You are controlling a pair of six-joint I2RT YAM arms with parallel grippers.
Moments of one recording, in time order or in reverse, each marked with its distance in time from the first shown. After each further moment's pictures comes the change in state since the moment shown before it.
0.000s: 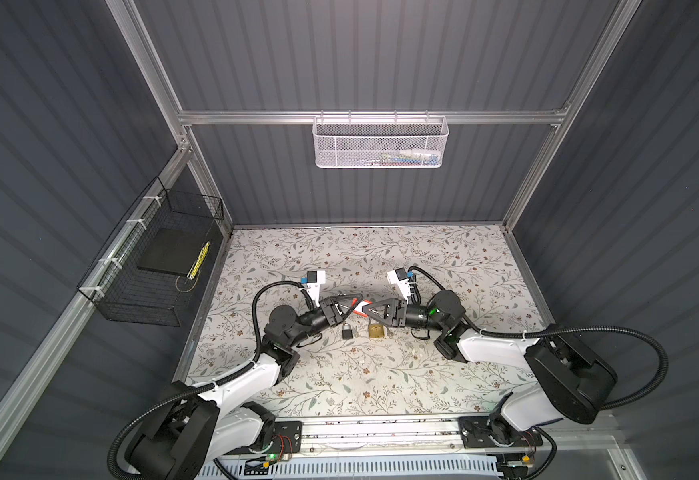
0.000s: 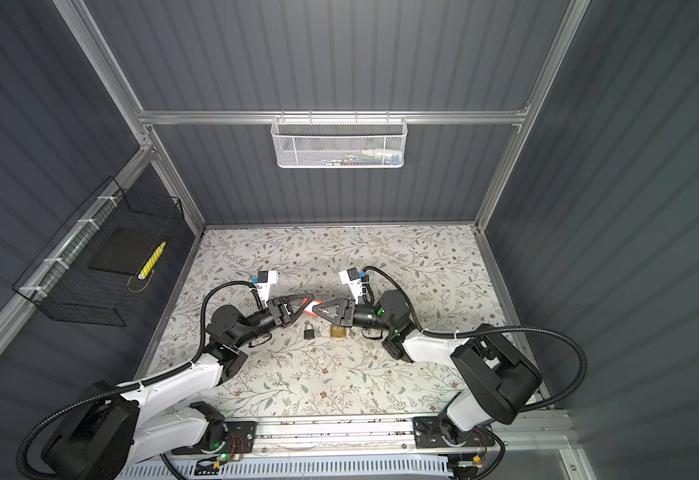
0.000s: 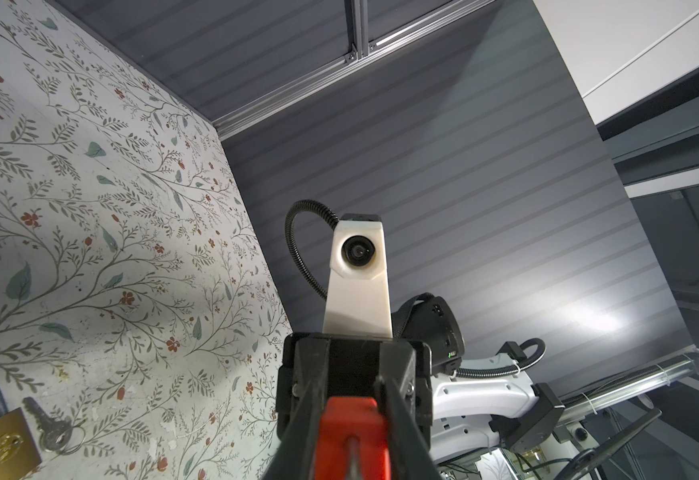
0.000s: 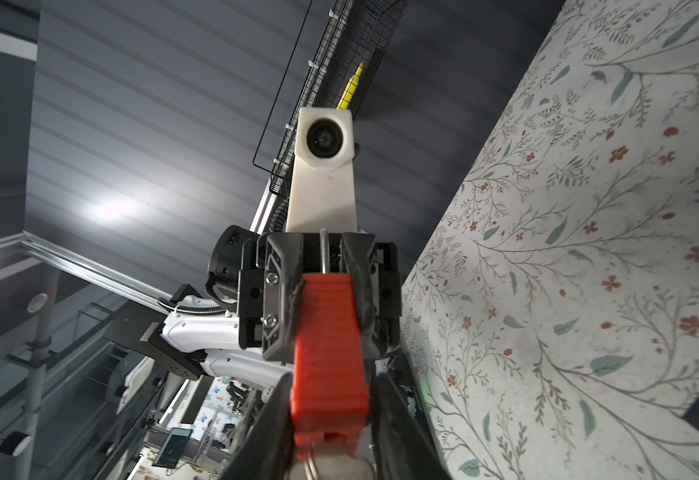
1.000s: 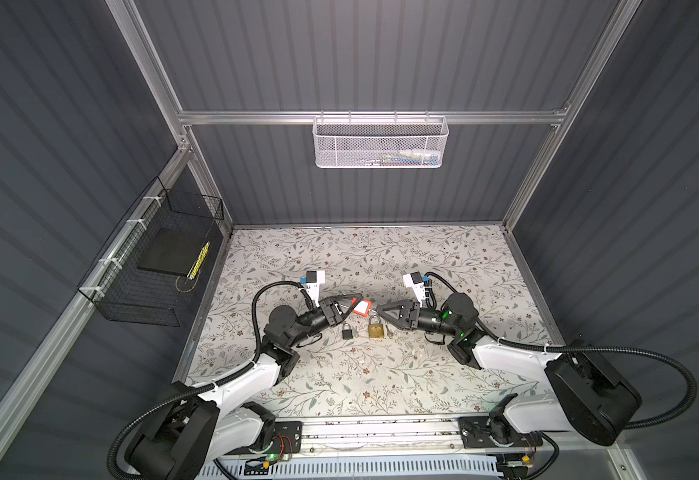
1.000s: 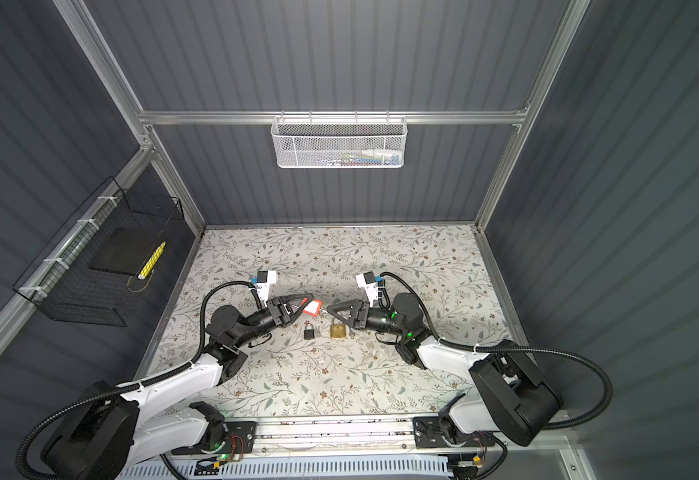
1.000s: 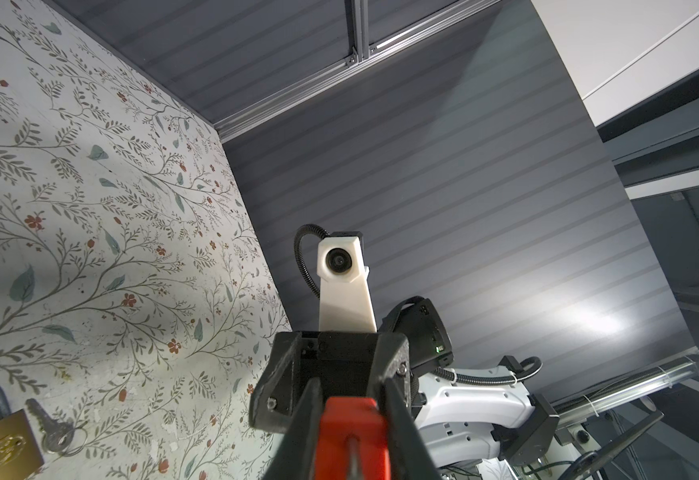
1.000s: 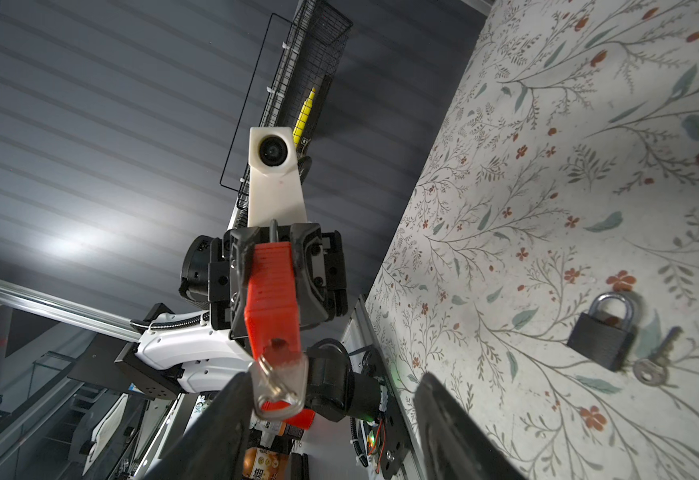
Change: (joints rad) left arm 0.000 0.000 0.000 0.000 -0.001 0.000; right arm -0.084 -0.129 -0.095 -0.150 0.010 -0.042
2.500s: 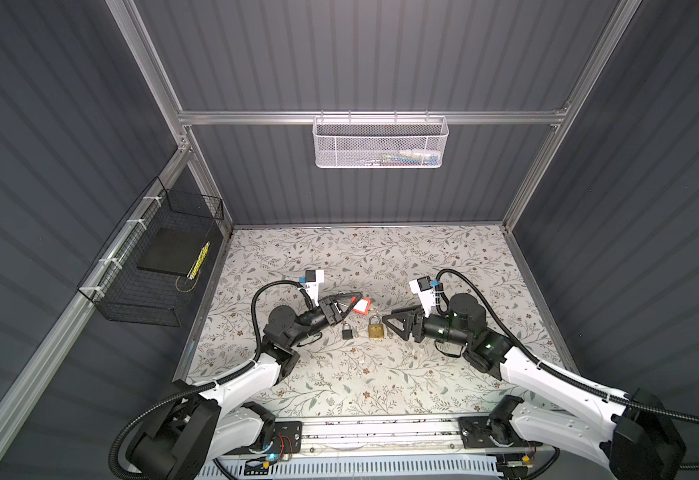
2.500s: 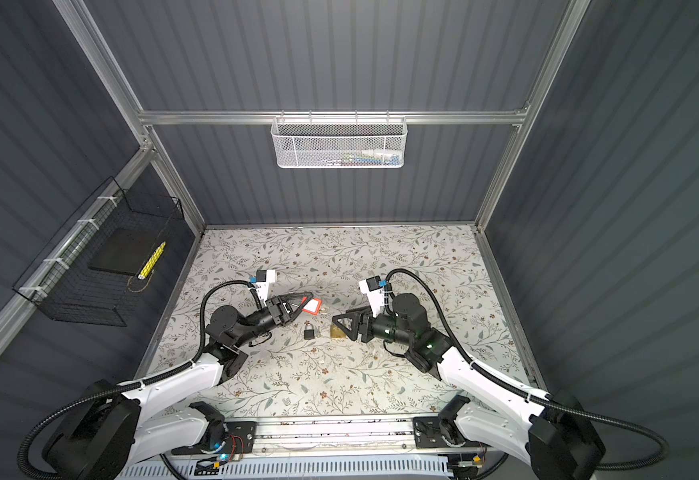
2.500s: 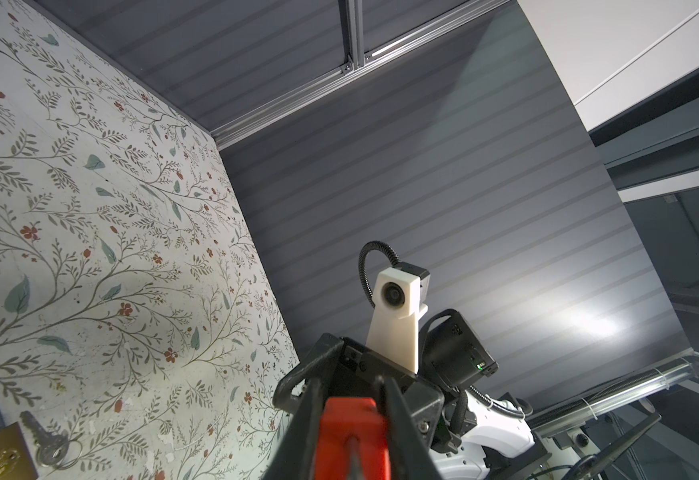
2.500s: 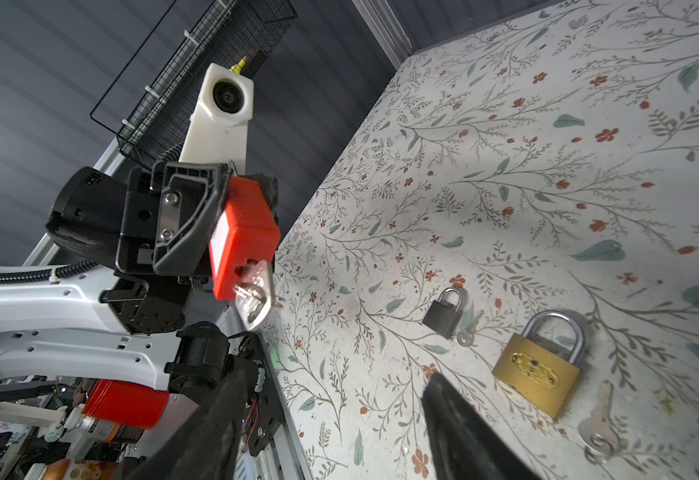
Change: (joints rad) left arm 0.001 0.009 0.000 0.031 -0.010 -0.005; right arm 0.072 -0.324 0.083 -0.678 0.272 -0.521
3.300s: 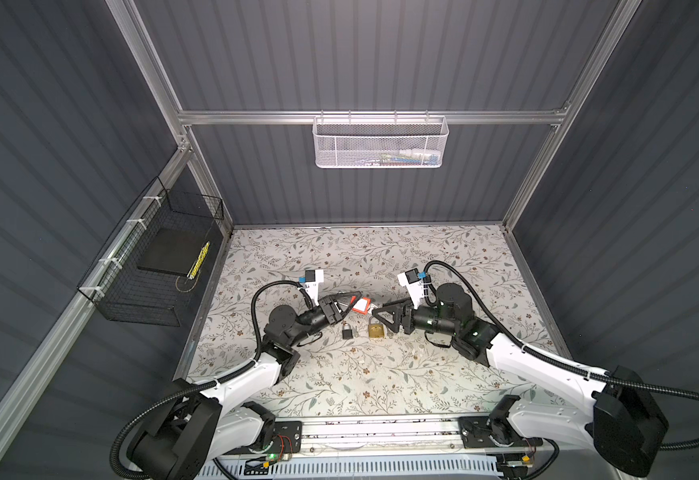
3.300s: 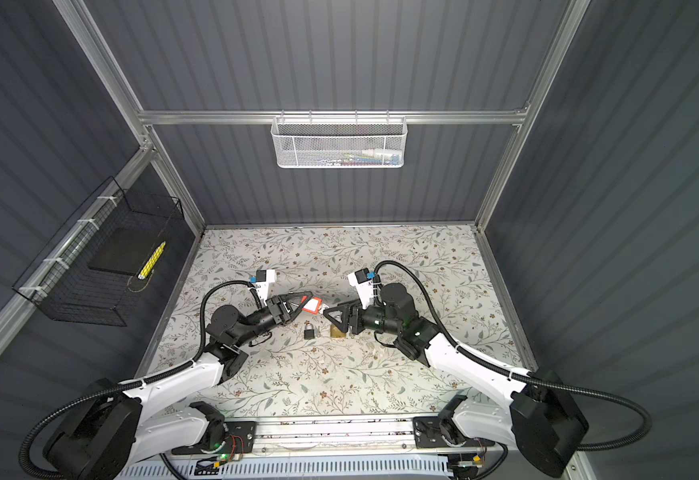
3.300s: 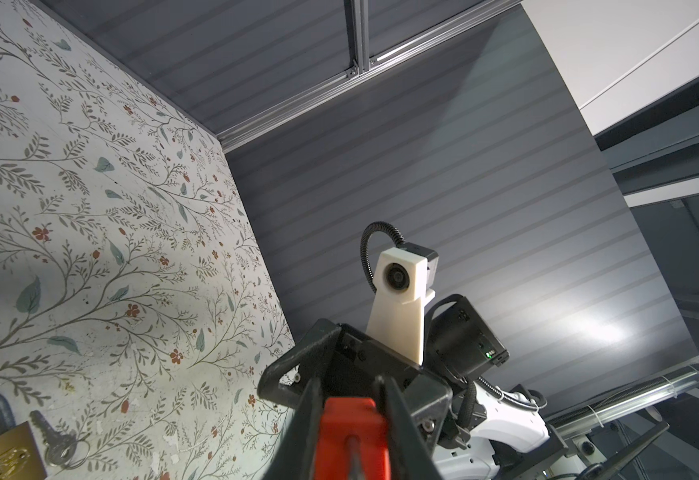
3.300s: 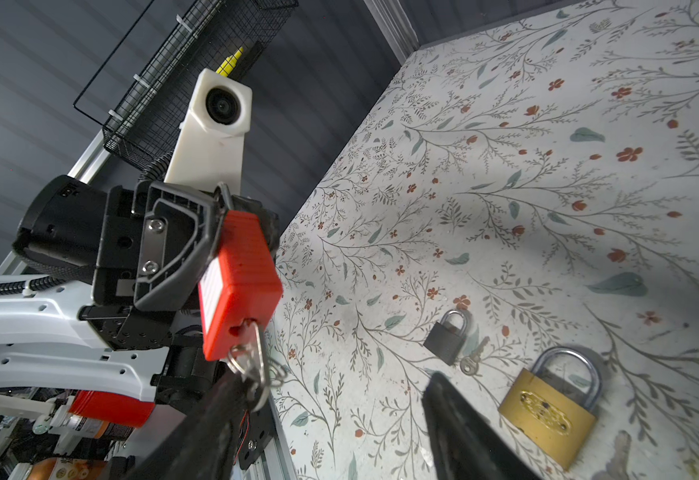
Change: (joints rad) left arm 0.000 0.007 0.000 -0.005 -0.009 -0.003; right arm 0.014 0.129 0.097 -0.010 0.010 -0.054
